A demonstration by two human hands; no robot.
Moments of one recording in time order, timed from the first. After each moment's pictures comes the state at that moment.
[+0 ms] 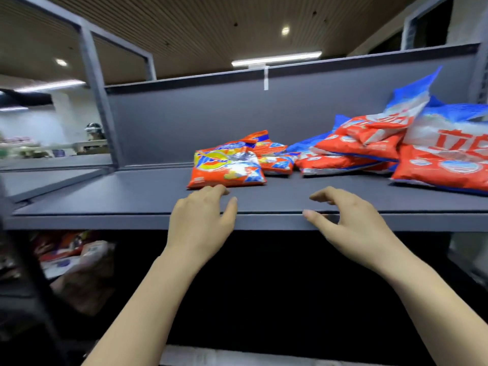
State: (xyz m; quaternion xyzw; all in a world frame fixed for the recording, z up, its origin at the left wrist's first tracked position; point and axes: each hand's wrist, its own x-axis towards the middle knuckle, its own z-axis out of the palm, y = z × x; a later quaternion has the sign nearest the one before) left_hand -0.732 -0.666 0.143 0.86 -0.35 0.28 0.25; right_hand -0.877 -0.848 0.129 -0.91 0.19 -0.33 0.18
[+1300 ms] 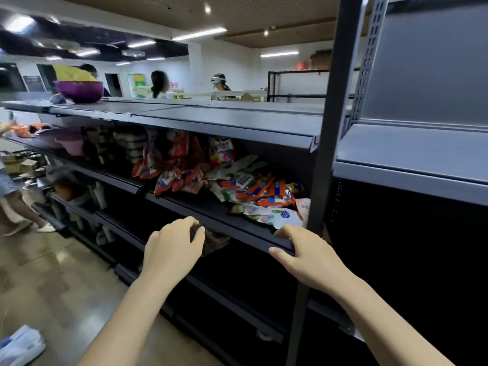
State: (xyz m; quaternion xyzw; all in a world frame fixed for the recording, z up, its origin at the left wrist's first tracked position) left_hand -0.401 -0.087 0.023 0.97 -0.05 0.18 0.17; right_hand -0.444 -0.322 0.012 -0.98 -0.05 -0.09 0.20
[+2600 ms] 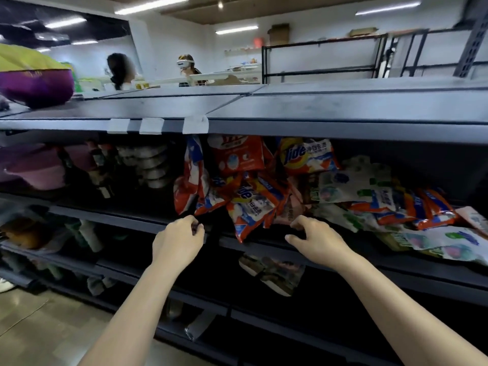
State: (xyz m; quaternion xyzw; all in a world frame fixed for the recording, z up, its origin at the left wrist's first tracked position) left_hand 0.064 0.249 -0.011 0.97 -0.13 0.07 0.19; right_hand -0.039 -0.007 -0.019 -0.96 0.16 0.01 0.24
